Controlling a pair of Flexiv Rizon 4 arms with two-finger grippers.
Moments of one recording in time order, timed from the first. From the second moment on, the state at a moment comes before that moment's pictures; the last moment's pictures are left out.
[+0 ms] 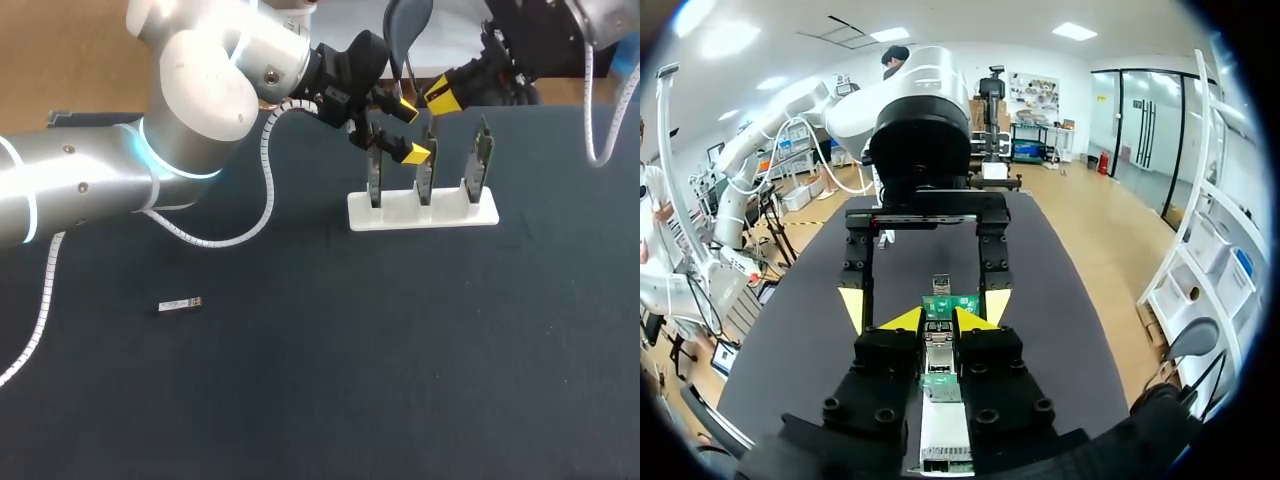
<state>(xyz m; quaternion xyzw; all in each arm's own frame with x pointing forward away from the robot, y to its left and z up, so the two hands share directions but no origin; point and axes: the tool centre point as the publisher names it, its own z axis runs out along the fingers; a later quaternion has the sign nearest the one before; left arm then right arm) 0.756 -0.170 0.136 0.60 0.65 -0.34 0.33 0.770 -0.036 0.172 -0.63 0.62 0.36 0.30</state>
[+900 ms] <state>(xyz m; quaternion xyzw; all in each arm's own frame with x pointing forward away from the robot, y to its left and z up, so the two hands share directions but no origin) 0.756 -0.170 0.136 0.60 0.65 -0.34 0.33 0.769 -0.034 0.173 -0.62 0.63 0.37 0.29</state>
